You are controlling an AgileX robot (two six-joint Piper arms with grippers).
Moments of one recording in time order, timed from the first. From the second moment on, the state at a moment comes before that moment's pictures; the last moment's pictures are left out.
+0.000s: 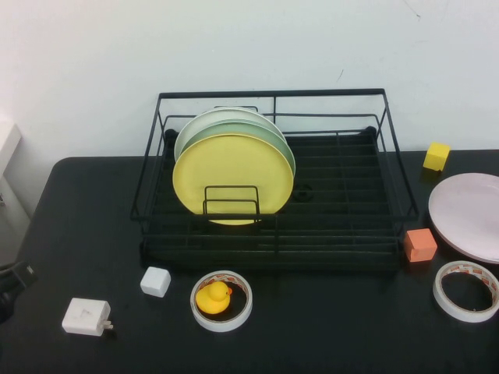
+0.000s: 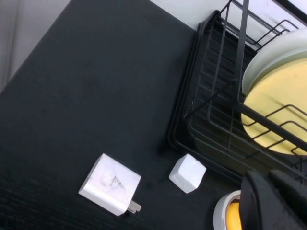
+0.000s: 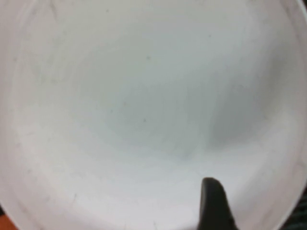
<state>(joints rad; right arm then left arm) -0.33 2.16 -1.27 0.62 0.51 -0.41 0.00 0.85 -0.41 -0.62 0.19 0.04</state>
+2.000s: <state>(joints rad) -0.20 1.58 -1.21 1.38 1.02 -1.13 0.00 0.85 -0.55 -1.64 0.78 0.76</state>
